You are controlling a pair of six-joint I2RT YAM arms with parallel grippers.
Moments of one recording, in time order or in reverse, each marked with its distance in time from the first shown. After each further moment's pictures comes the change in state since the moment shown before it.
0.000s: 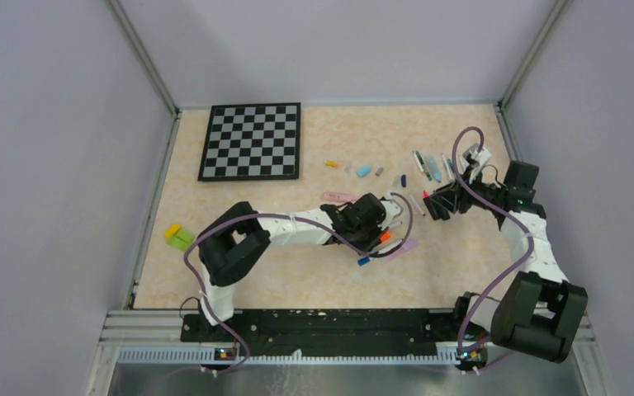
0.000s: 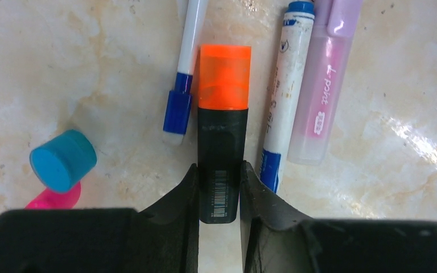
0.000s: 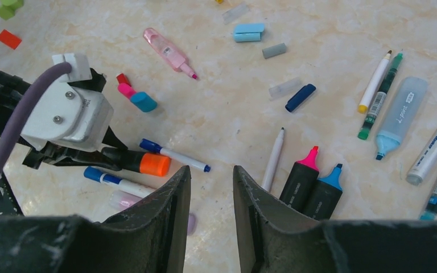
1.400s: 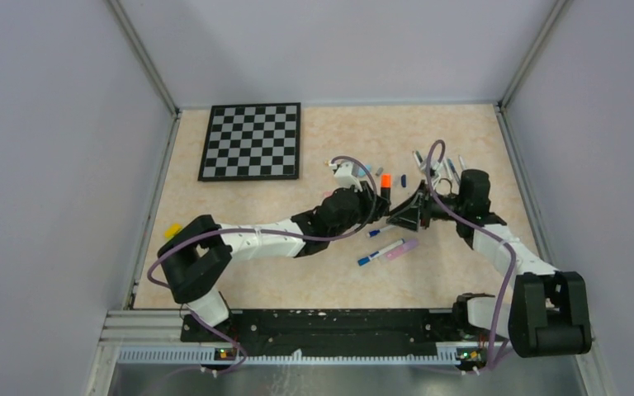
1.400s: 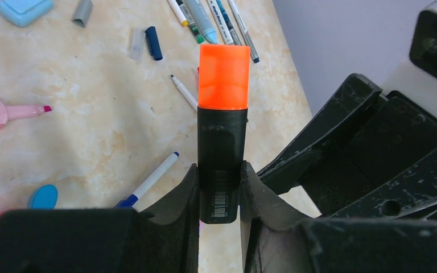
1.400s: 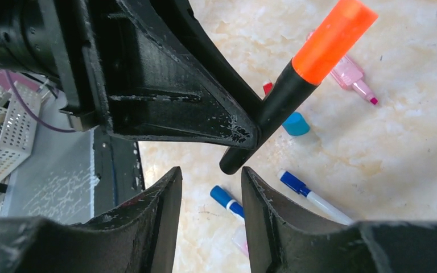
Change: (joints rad) left arm 0.006 -0.288 -0.303 0.689 -0.315 -0.732; right arm 0.359 0.005 -0.204 0.445 -0.154 0.506
